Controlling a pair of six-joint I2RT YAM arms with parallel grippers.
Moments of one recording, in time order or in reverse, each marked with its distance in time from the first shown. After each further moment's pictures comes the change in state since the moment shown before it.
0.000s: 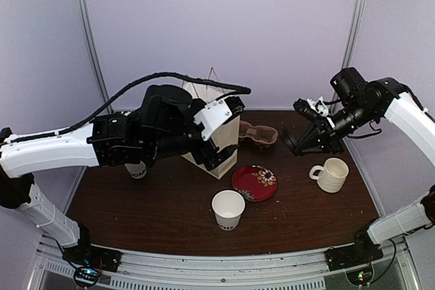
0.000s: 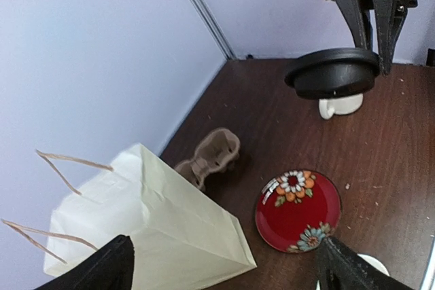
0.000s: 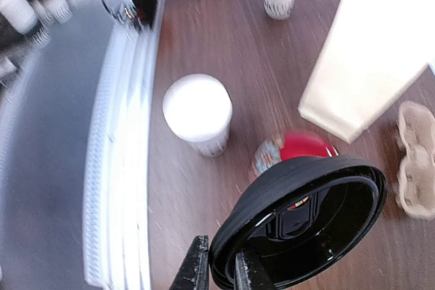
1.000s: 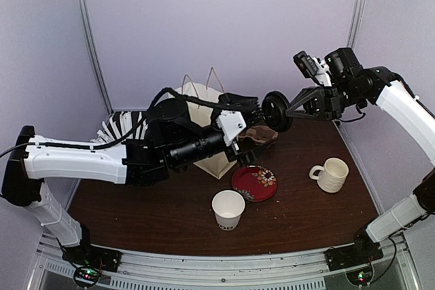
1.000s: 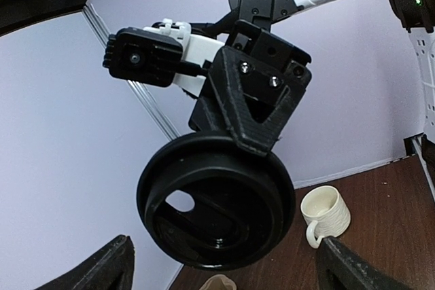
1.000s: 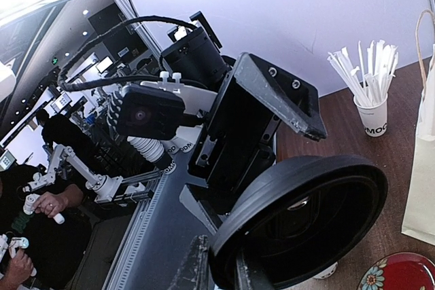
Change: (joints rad) left arm 0.009 0.084 -0.206 0.874 0.330 0.274; right arm 0.000 0.132 0.178 0.244 -0.652 0.565
